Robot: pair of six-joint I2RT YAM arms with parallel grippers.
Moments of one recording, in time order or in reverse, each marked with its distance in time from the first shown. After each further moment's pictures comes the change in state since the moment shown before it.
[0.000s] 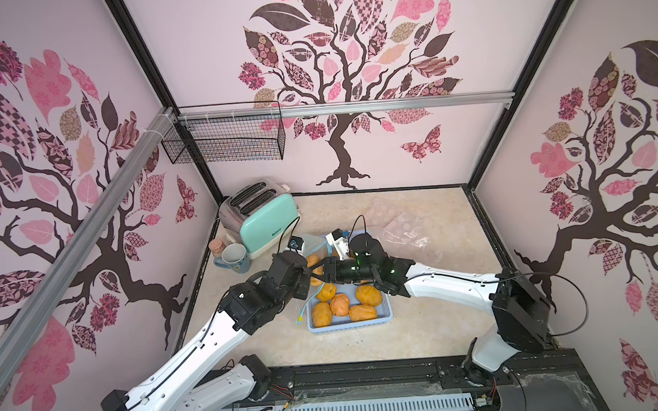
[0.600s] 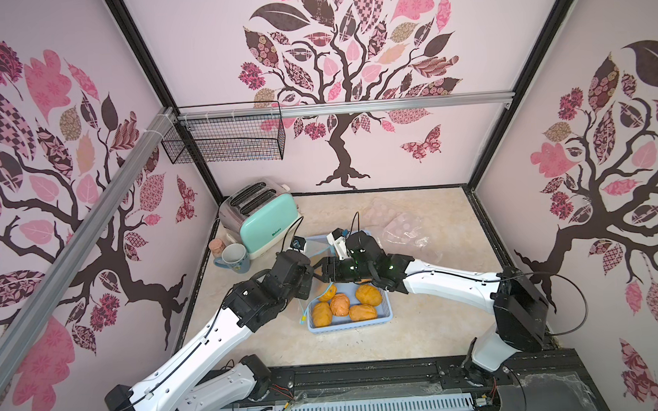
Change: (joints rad) left arm 0.000 0.018 0.000 0.000 0.005 0.000; right arm 0.003 -0.018 0.047 -0.192 0.086 -0.129
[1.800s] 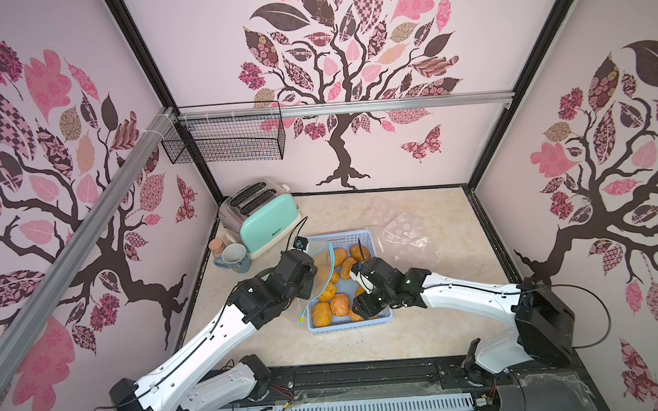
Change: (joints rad) left arm -0.006 0.030 -0.002 -0.001 -0.020 0.000; right arm 0.000 -0.119 -0.226 -0.412 0.124 -0.476
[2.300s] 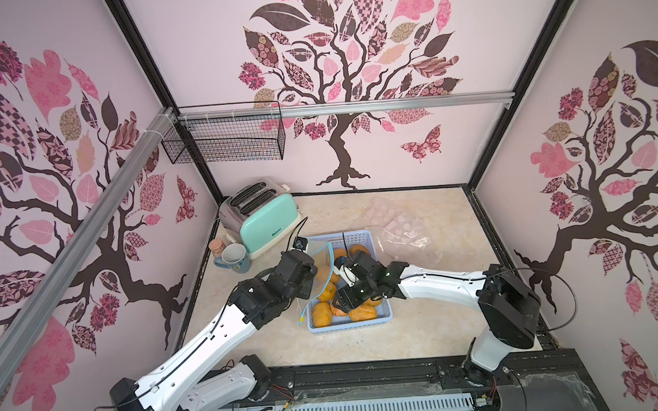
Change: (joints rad) left arm -0.001 0.001 -0.004 0.000 -0.011 0.000; right arm 0.000 0.198 0.142 0.108 -0.072 0.013
